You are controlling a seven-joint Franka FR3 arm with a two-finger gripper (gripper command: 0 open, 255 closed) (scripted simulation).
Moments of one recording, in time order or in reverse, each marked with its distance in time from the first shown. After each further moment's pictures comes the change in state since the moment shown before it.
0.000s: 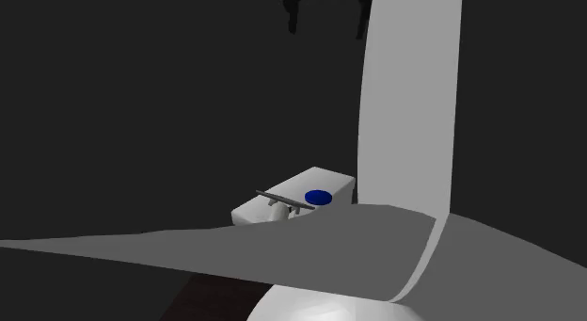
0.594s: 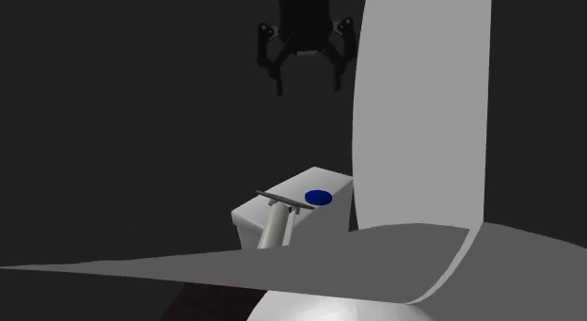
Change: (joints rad) arm 0.065 0.011 0.135 -0.214 -0.095 0.351 -0.057
